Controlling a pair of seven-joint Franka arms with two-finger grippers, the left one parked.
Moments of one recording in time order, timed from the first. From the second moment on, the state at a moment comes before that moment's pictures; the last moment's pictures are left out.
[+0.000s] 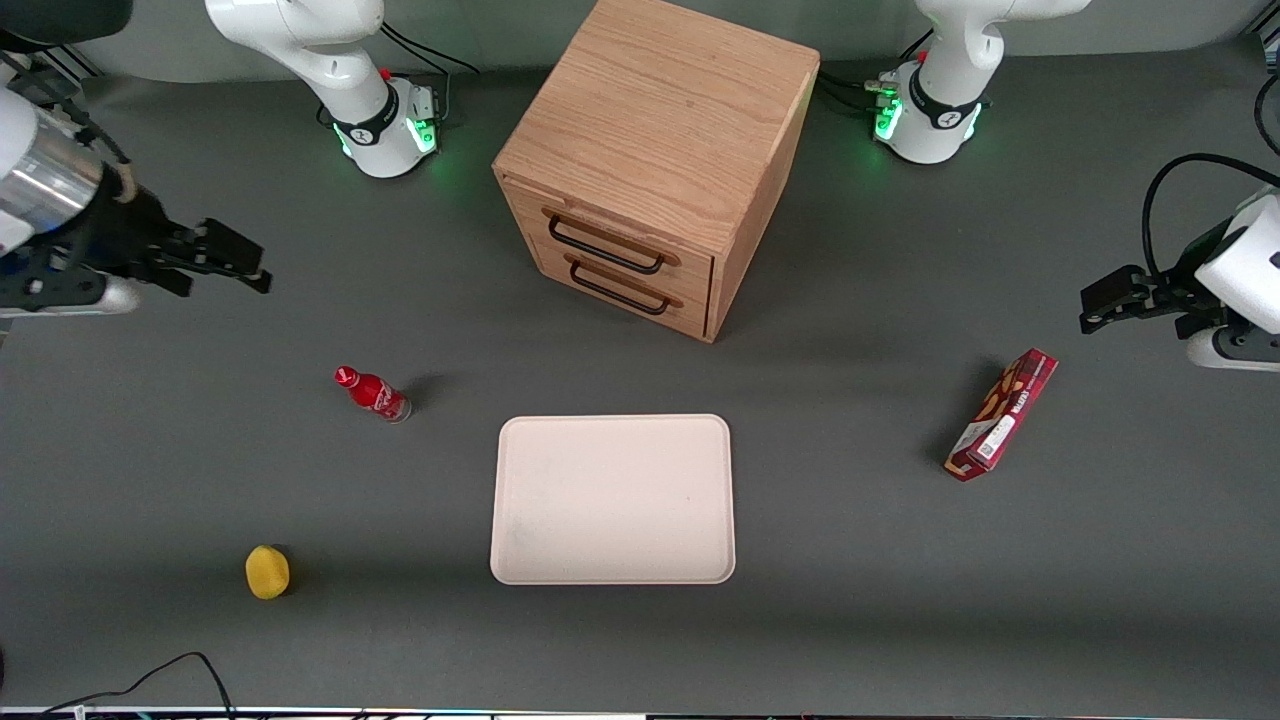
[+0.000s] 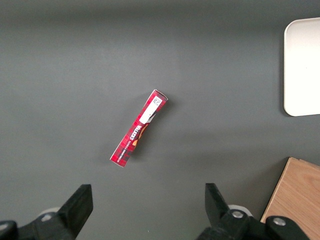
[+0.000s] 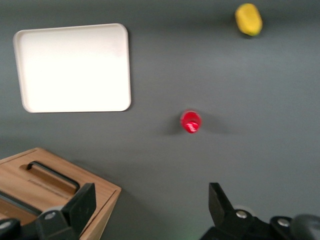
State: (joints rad) arm 0.04 0.03 0.13 -1.51 0.11 1.55 0.19
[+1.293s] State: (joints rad) arm 0.44 0.39 0.14 -1.36 0.12 1.65 -0.20
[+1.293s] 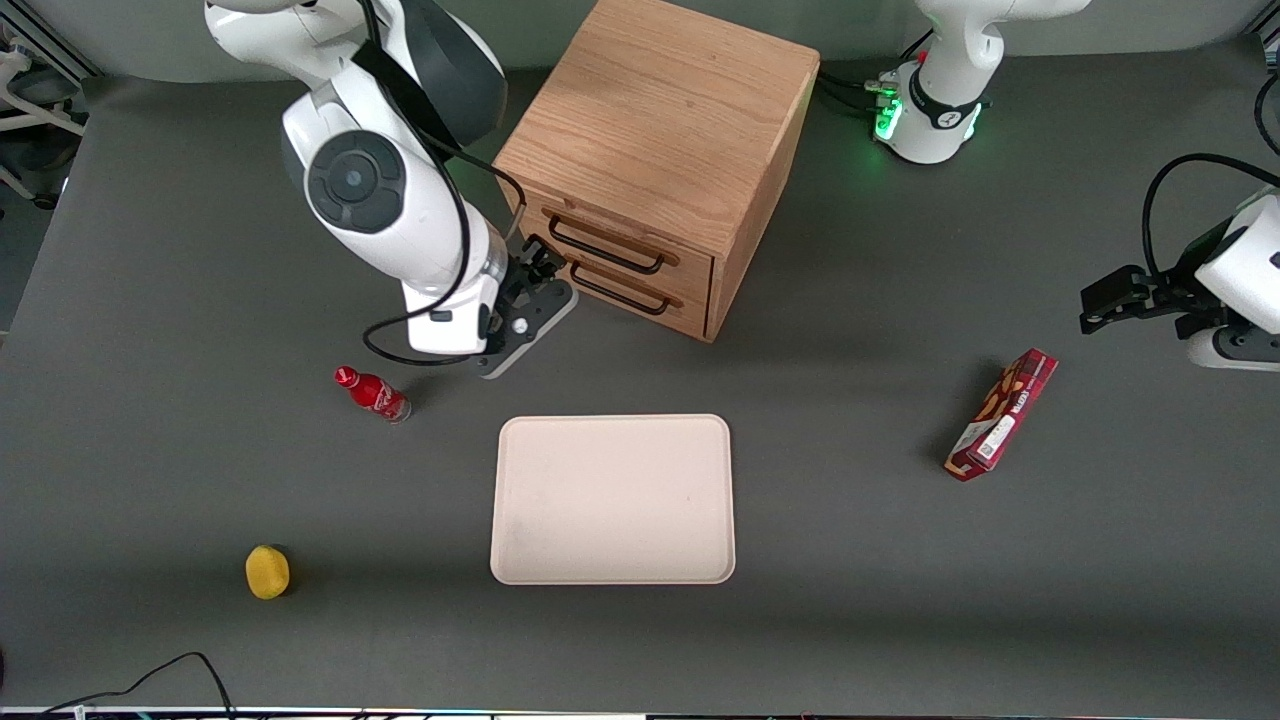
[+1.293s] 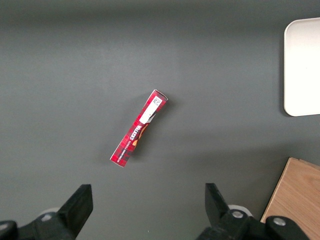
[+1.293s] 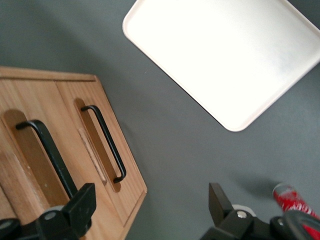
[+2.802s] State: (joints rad) arm 0.48 0.50 0.27 -1.37 0.15 1.63 -0.25
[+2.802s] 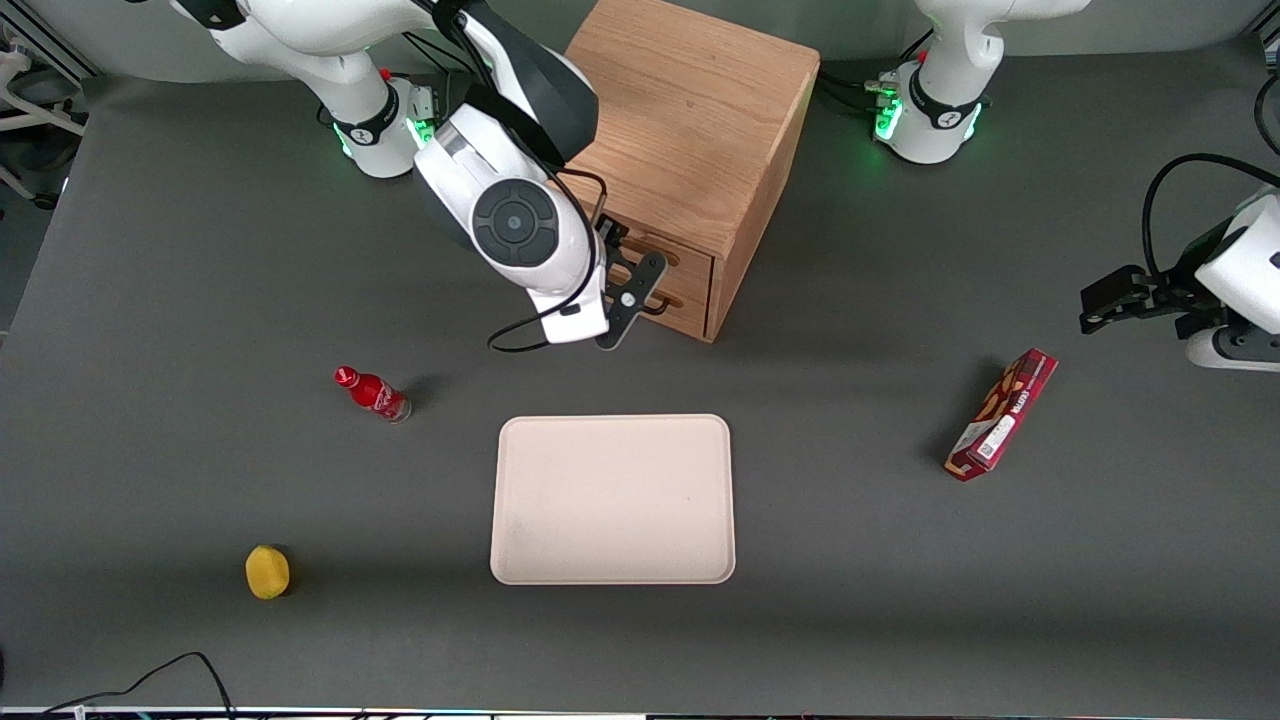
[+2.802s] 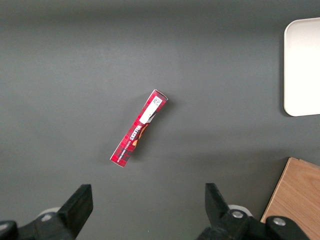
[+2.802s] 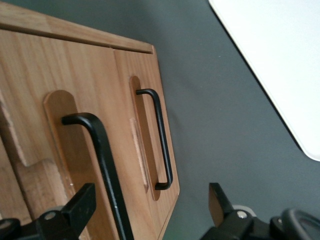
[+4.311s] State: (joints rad) arm 0.48 0.50 0.28 -1.44 0.12 1.66 -0.30
